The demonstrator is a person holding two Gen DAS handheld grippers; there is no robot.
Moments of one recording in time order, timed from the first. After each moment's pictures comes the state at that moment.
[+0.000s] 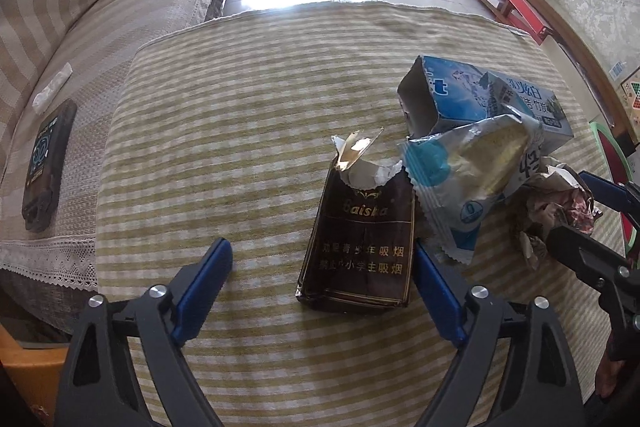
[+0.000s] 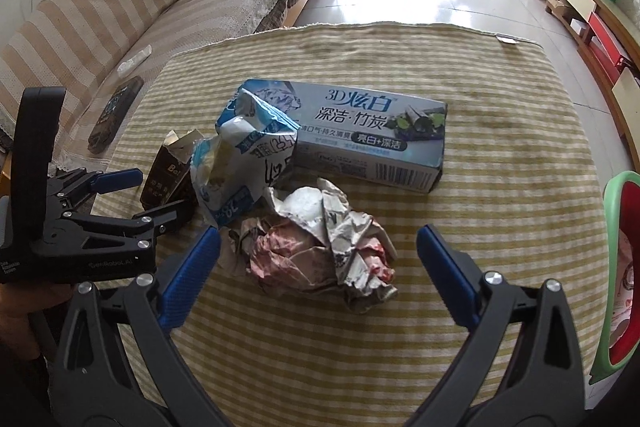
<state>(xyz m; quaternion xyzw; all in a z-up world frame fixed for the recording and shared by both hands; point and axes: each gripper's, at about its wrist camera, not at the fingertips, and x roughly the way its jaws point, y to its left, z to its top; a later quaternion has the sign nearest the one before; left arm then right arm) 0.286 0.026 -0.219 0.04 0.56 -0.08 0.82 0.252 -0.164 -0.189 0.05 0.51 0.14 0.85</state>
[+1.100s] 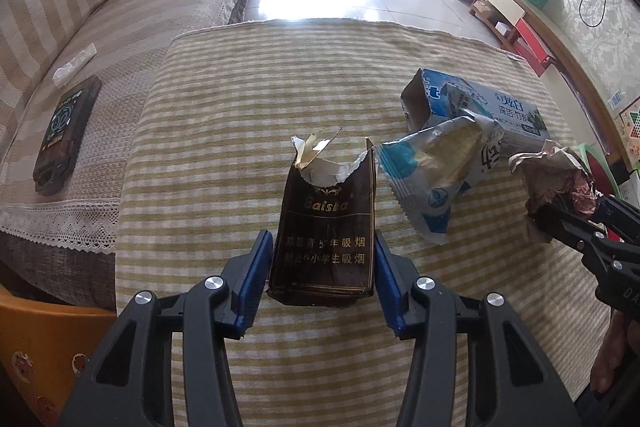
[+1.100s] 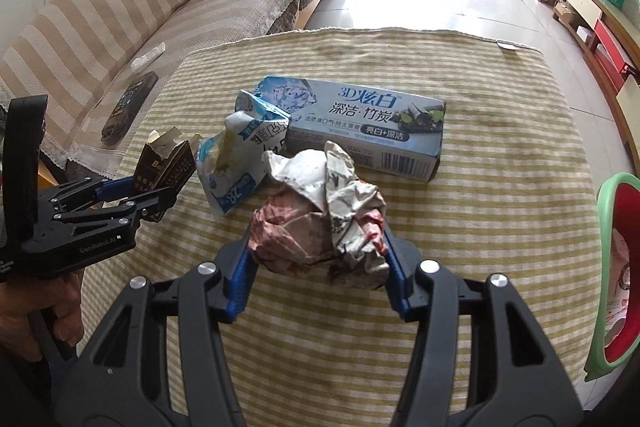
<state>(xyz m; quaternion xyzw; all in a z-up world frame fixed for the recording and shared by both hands) 0.253 0.039 -0.198 0.00 0.54 -0.05 0.84 0.233 -0.169 -0.172 0.04 0.50 0.16 0.85</state>
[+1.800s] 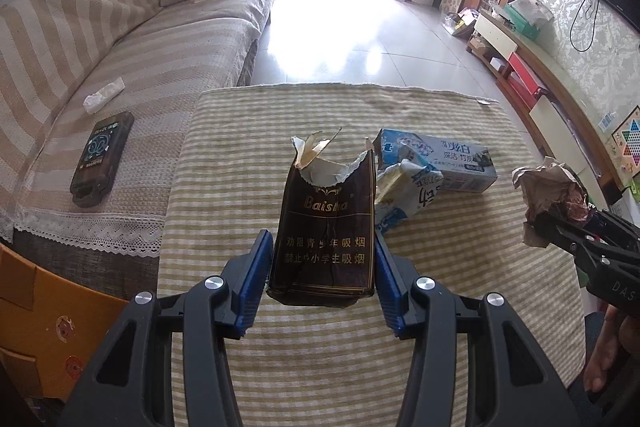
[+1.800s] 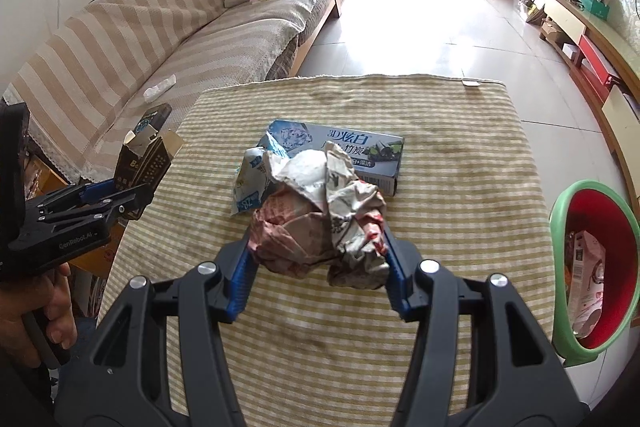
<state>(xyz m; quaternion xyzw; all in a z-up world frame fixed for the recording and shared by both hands) 0.207 0.028 -0.123 -0.01 0.47 -0.04 0.88 0.195 -0.201 -0.117 0.05 0.45 0.15 0.88</state>
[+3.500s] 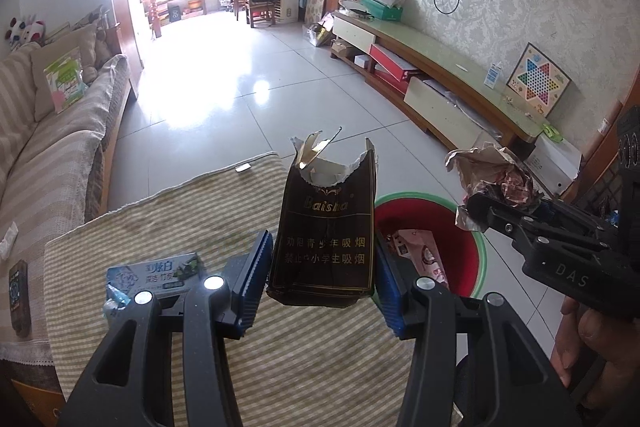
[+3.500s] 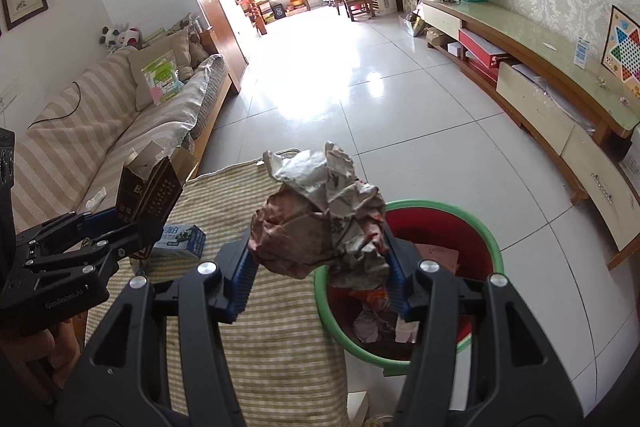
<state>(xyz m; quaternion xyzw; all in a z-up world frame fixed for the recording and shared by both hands) 0.212 -0.271 -0.040 0.07 0.41 -0.24 0.88 0.153 -0.462 -0.050 0.15 0.37 -0.01 0.92</state>
